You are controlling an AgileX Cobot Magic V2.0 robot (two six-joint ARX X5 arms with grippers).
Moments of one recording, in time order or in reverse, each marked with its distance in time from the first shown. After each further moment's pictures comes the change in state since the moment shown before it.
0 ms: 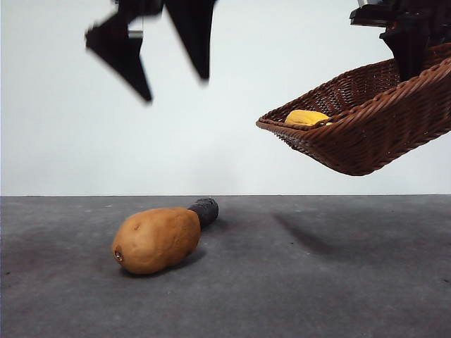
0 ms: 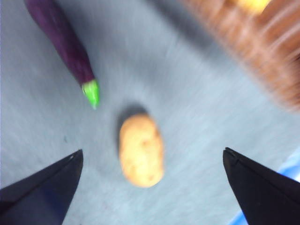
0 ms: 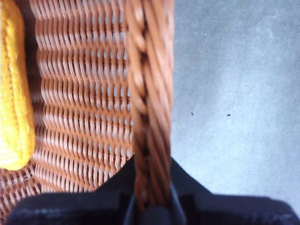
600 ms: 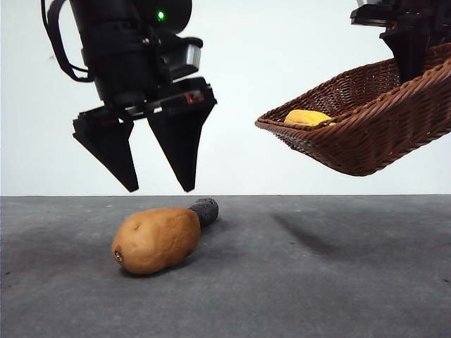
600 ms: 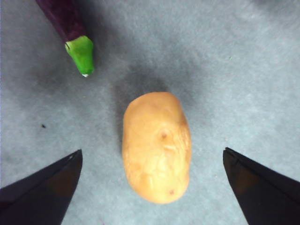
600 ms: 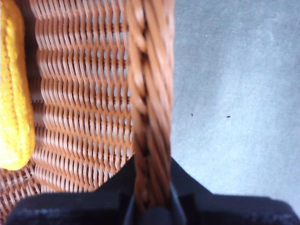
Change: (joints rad) left arm 0.001 0.030 -0.282 0.258 -0.014 0.006; right arm 0.000 0.000 0.000 0.000 0.000 -0.017
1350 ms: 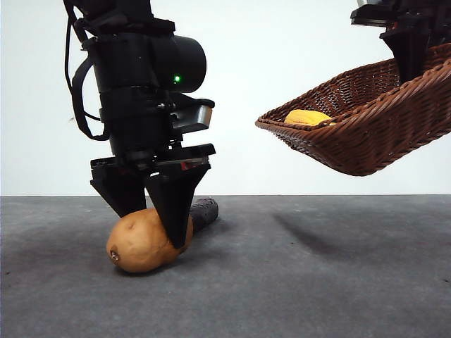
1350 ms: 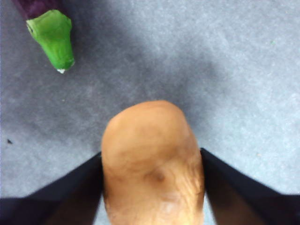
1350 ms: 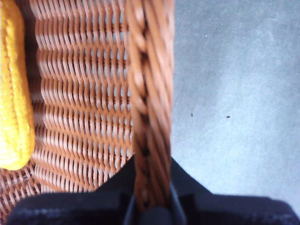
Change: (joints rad) left arm 0.007 0.152 -0.002 0.048 0.003 0.017; right arm 0.000 0.000 0.000 0.002 0.000 -0.001
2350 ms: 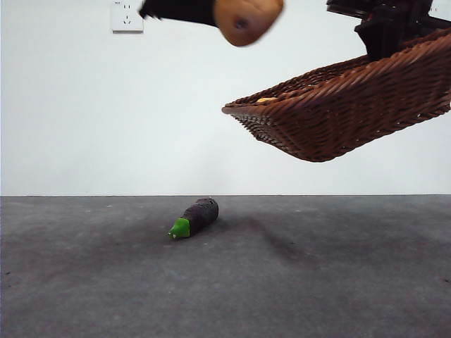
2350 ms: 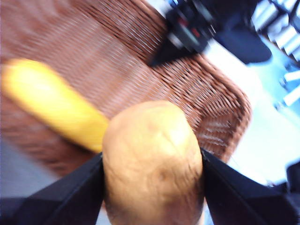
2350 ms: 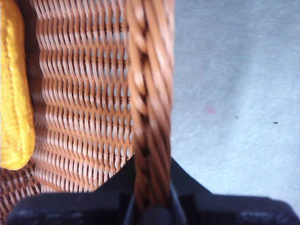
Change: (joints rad) left arm -0.118 -0.421 0.001 0.347 0.304 -0.251; right arm 0.082 0.000 0.000 0.008 -0.098 0.024
